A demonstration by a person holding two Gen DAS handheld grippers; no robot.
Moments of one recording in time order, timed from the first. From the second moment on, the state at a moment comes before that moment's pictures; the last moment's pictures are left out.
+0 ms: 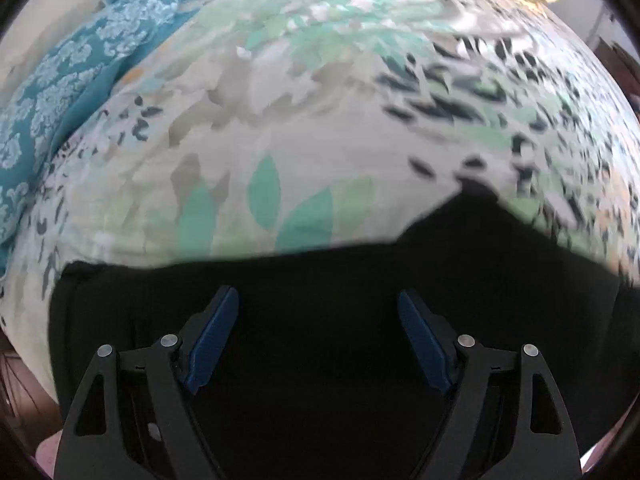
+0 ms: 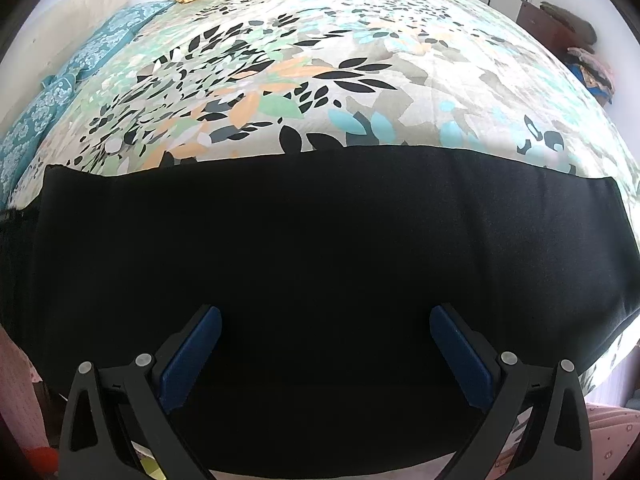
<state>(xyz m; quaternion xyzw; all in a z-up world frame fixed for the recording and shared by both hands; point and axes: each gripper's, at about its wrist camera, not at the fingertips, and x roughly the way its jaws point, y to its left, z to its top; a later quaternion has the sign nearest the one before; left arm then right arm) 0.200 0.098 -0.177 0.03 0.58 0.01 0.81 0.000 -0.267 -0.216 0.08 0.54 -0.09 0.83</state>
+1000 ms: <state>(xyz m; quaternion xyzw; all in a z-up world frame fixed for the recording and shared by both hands) 0.121 0.092 -0.148 -0.02 0.54 -0.07 0.84 -0.001 -0.261 -0.218 0.07 0.53 -0.10 0.84</state>
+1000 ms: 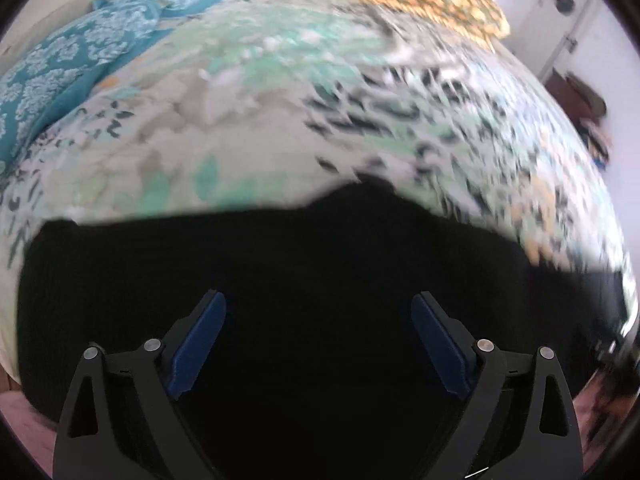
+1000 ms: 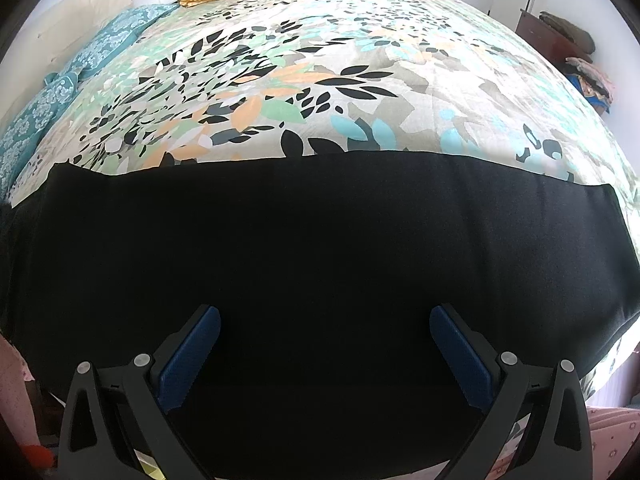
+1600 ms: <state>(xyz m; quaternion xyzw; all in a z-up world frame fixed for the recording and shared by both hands) 0.108 0.064 -0.193 0.06 0.53 -0.06 0.85 -0.005 -0.258 -0.219 0.06 0.50 -0.12 0.85</state>
